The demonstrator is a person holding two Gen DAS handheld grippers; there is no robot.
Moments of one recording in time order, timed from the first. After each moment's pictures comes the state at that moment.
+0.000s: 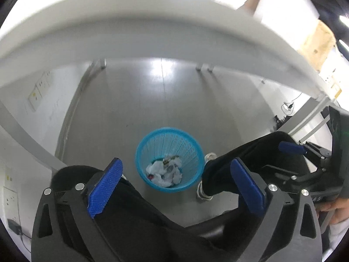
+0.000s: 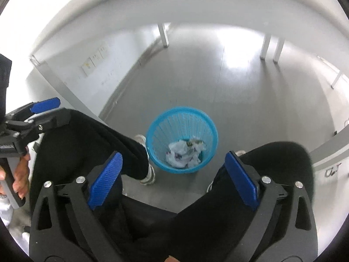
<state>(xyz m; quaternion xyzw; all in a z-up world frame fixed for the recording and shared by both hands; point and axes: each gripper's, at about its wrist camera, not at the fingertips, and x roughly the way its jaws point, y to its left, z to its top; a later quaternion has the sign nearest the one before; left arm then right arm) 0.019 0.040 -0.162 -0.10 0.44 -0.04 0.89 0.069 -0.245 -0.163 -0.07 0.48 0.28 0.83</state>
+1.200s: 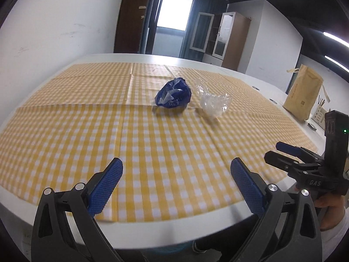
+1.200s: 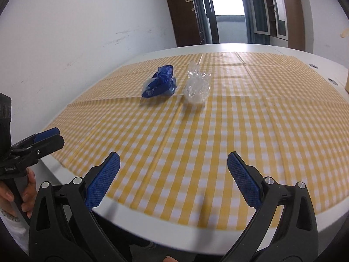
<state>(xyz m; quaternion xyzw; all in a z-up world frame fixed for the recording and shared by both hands) 0.121 0.046 0.009 -0.09 0.31 -0.05 0.95 0.196 -0.255 0.019 0.01 0.33 0.28 0.90</state>
